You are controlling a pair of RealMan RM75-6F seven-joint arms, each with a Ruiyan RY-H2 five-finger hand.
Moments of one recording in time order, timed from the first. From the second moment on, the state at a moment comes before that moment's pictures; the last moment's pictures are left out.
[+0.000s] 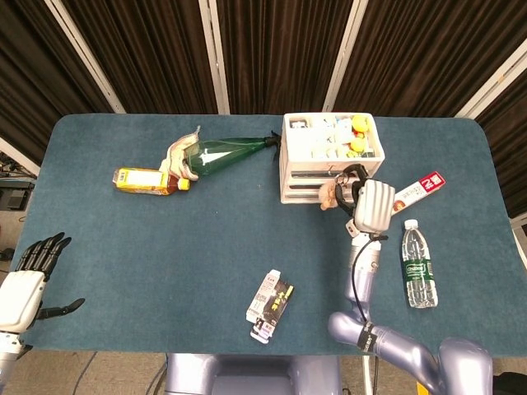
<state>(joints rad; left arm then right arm) -0.10 -1.08 0.02 -1.73 1.55 1.43 -0.08 0.71 -1.97 0.51 -1.06 -1.14 1.54 -0.16</state>
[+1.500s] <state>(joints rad) -0.11 -1.08 0.01 -1.74 1.53 1.42 -0.08 0.79 -2.04 0.57 -0.92 -1.11 1.47 -0.15</state>
